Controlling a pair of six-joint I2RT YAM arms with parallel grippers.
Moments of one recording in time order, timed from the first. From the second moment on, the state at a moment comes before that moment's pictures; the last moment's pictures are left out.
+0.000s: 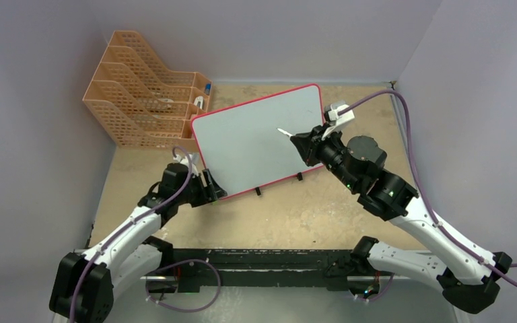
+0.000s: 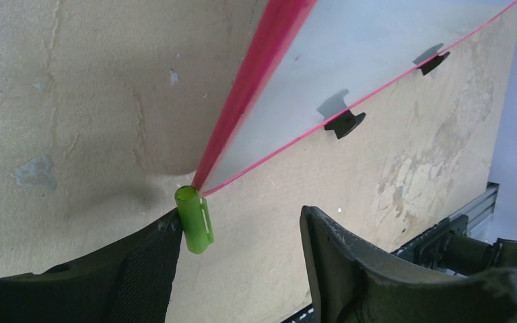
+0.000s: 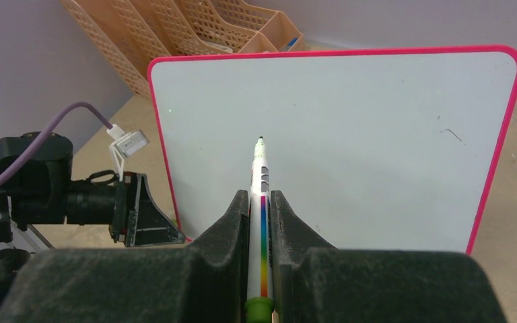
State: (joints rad) left arm -0.34 0.90 0.39 -0.21 0.29 -0.70; right arm 0.84 0.89 1.09 -0.30 0.23 0.24
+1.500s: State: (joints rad) left arm -0.42 0.84 0.35 -0.17 0.15 -0.75; right arm 0.84 0.91 1.02 -0.22 0.18 0.27
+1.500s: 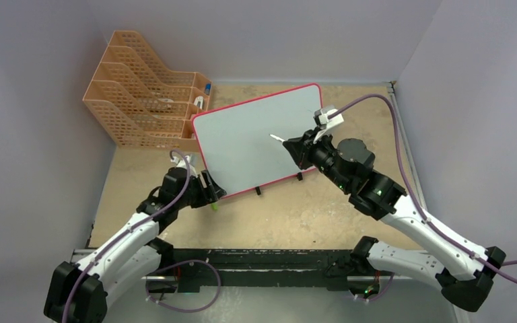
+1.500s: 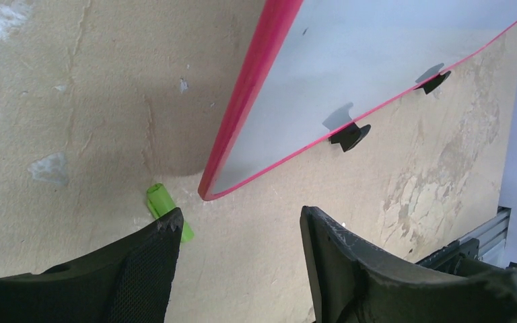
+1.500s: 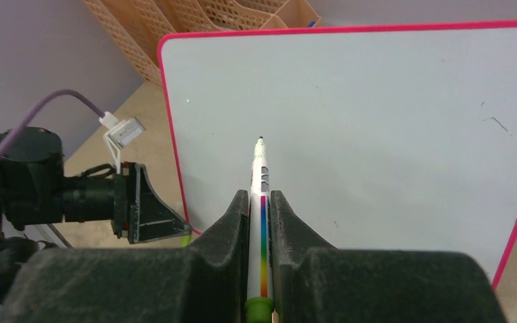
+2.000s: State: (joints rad) left arm -0.19 0.80 0.59 -0.31 0.28 -0.58; right arm 0.84 0.95 0.97 -0.11 0.14 0.24
